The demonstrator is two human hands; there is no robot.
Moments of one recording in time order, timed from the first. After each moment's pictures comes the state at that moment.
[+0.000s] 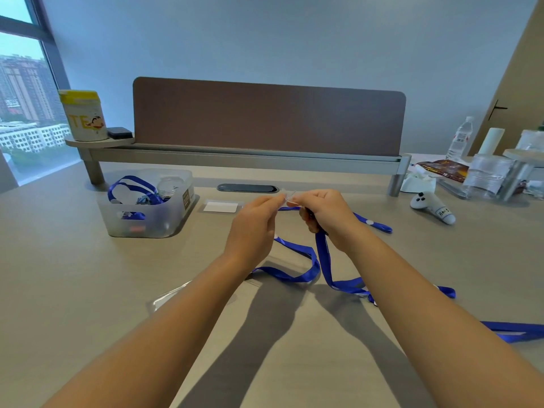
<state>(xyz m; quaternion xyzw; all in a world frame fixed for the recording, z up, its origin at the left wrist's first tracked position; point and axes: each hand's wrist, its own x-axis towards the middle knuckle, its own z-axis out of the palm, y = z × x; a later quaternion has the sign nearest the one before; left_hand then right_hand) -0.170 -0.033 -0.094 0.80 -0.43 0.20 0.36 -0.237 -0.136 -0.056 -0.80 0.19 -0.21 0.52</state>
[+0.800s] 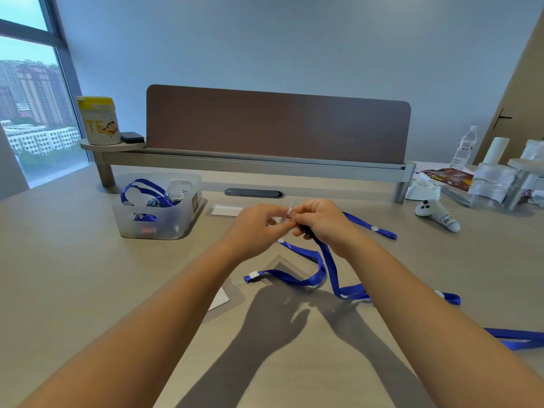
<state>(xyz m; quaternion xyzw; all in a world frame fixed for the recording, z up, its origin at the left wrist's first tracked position) -0.167 -0.014 -0.070 0.84 -0.45 0.02 0.32 -0.234 -0.122 -0.056 -0.84 0.17 -0.15 0.50</state>
